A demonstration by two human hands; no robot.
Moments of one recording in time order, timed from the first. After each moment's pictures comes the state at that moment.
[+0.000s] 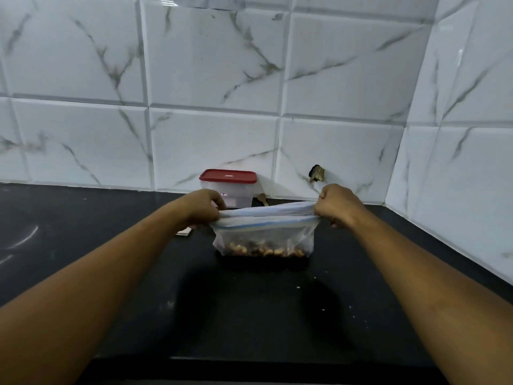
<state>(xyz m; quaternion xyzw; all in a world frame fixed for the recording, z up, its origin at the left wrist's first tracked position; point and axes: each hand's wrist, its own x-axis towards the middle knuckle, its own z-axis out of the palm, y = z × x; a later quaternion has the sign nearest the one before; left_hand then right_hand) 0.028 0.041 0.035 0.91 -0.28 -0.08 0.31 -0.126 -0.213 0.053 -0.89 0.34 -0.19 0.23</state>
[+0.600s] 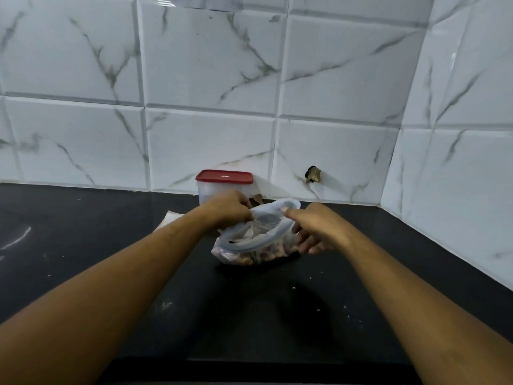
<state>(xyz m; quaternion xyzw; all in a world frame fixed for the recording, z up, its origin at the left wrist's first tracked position) -0.010 -0.005 0.041 0.88 -0.36 -0.07 0.31 -0.141 -0.168 0.035 -0.86 0.29 -0.11 0.41</state>
